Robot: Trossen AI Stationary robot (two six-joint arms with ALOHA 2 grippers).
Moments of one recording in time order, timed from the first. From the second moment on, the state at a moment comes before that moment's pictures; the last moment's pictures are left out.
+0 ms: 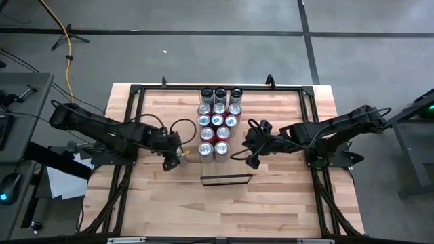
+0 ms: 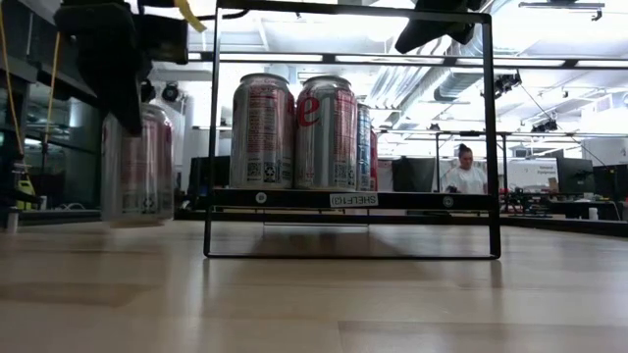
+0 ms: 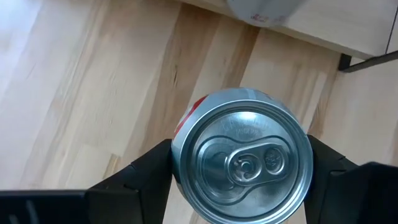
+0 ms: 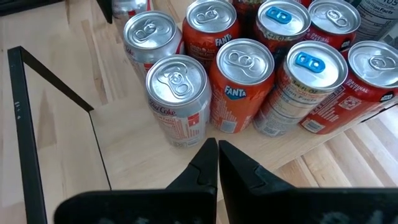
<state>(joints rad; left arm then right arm) -0.19 1.18 0.83 -0.83 -0.16 -0.52 0.26 1.36 1.20 -0.69 0.41 0.49</state>
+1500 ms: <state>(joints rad) -0.19 1.19 0.83 -0.81 -0.16 -0.36 0.26 1.36 1.20 -0.69 0.42 0.49</state>
